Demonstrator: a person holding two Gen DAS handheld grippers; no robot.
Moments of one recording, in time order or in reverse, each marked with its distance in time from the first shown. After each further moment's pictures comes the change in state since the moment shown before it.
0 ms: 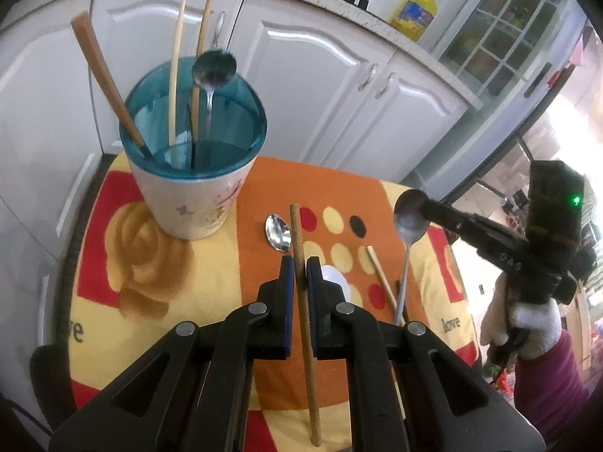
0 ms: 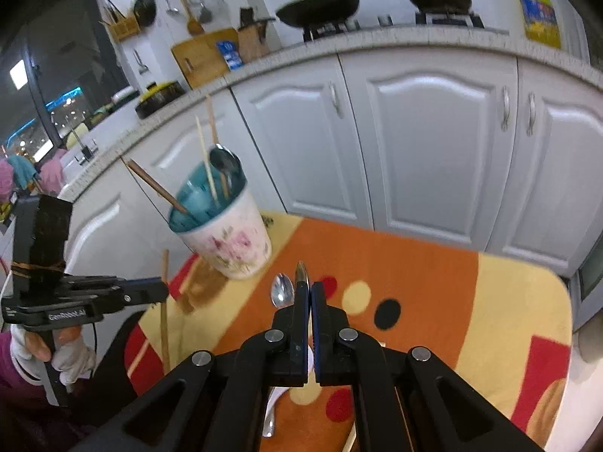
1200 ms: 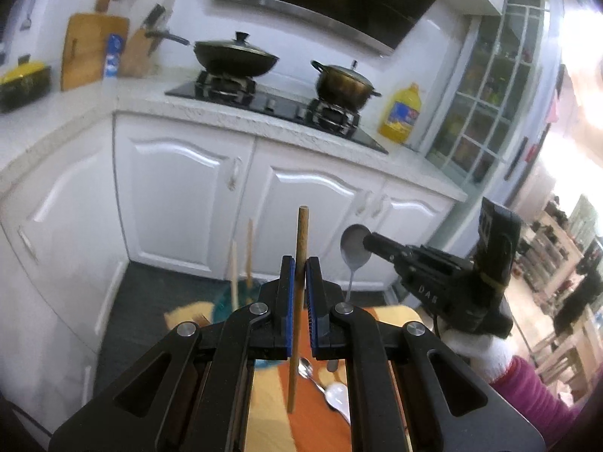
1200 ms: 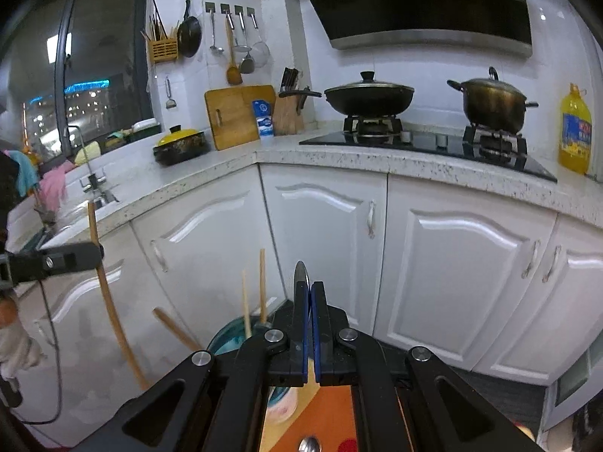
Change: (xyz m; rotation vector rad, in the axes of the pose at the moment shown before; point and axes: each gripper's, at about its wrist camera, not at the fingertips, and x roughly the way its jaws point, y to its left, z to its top) left arm -0.146 0.020 0.129 0.047 -0.345 0.030; right arm 0.020 0.096 0.157 -0.193 -0.233 -0.060
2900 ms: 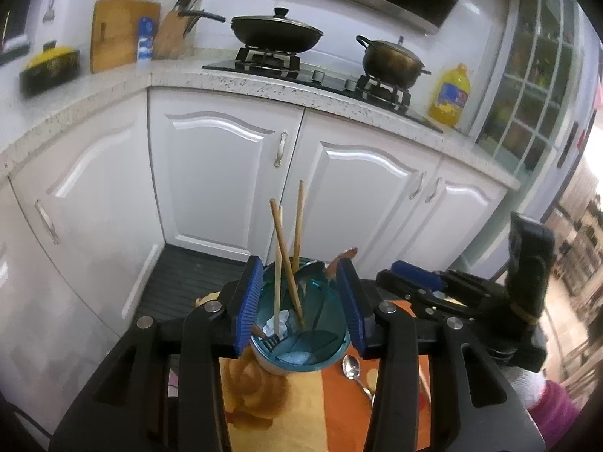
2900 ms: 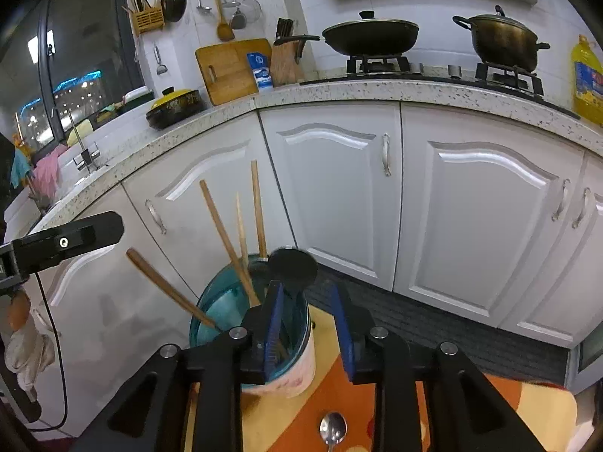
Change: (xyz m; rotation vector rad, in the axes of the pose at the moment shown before) left arm 0.056 0.013 -0.038 0.002 0.047 0.184; right arm 0.054 -0.002 -0.057 0.075 0.163 0.058
